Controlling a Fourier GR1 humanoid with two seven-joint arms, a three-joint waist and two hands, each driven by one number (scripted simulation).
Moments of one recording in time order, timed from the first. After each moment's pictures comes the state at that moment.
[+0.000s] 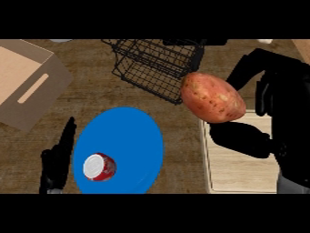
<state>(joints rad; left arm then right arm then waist) 0.08 0.20 -0.18 -1.42 0.05 0.30 0.00 -0.69 -0.34 0.39 -2.09 0.81 0.10 1.19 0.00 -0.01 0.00</state>
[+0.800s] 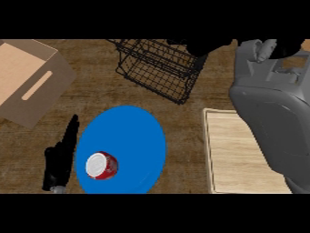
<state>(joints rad) 0.06 0.19 -0.18 -1.41 0.04 0.28 -0.01 -1.08 -0.19 0.16 -1.55 0.87 0.17 1.09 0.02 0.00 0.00</state>
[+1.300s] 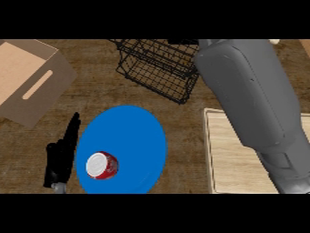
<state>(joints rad) 0.04 0.18 -0.17 -1.40 0.03 0.27 0.02 -1.20 -0.10 0.09 -1.16 0.91 0.08 0.97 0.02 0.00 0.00</state>
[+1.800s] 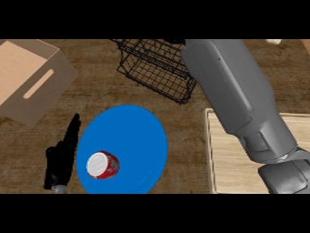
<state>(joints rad) 0.06 0.16 -0.16 -1.41 0.02 0.26 -0.01 -1.29 -0.05 0.01 -0.79 0.96 -0.13 0.88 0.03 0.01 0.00</state>
